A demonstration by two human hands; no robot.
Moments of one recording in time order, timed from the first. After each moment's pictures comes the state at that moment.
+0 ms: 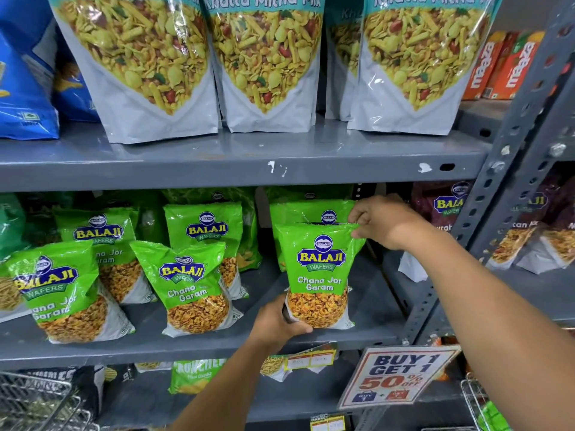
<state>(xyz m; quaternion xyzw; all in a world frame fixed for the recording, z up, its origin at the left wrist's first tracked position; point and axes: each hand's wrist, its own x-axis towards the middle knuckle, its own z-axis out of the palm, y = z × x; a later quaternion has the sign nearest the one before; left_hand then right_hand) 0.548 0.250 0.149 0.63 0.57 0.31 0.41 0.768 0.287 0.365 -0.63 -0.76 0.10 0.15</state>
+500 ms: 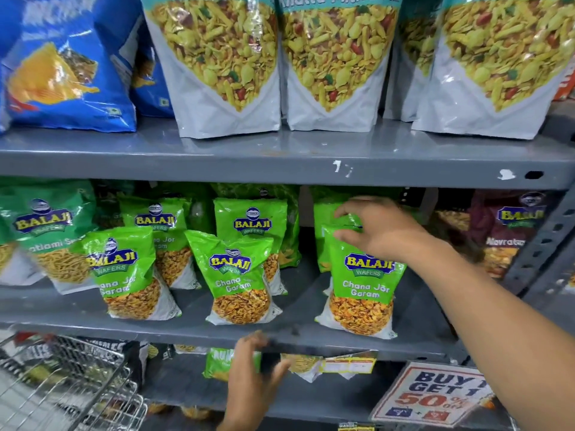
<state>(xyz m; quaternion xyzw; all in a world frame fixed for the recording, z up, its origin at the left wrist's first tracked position) 0.474 0.155 0.115 0.54 0.65 0.50 0.20 0.686 0.284 0.362 -0.52 -0.84 0.03 0.14</state>
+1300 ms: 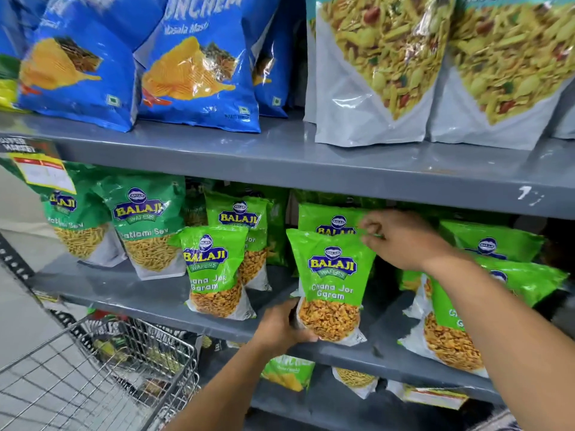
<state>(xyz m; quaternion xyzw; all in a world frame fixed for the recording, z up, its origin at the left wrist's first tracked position) 0.334 0.234 0.148 0.61 0.65 0.31 0.33 0.548 0.309 0.351 -0.51 -0.85 0.08 0.13</state>
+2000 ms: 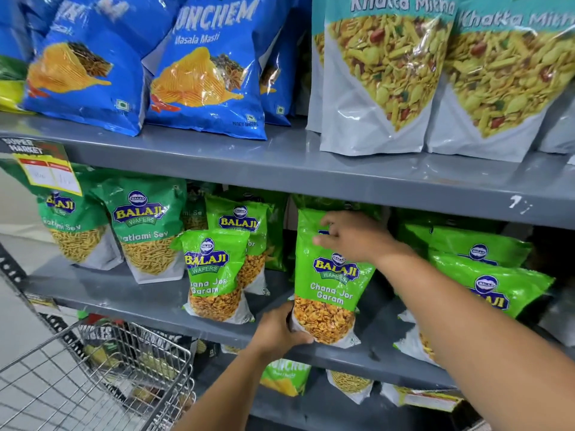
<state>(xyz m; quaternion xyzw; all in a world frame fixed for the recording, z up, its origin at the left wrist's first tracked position) 0.331 0.229 0.151 0.60 0.64 0.32 0.35 0.485 0.316 0.350 -0.52 -0.85 0.10 0.09</state>
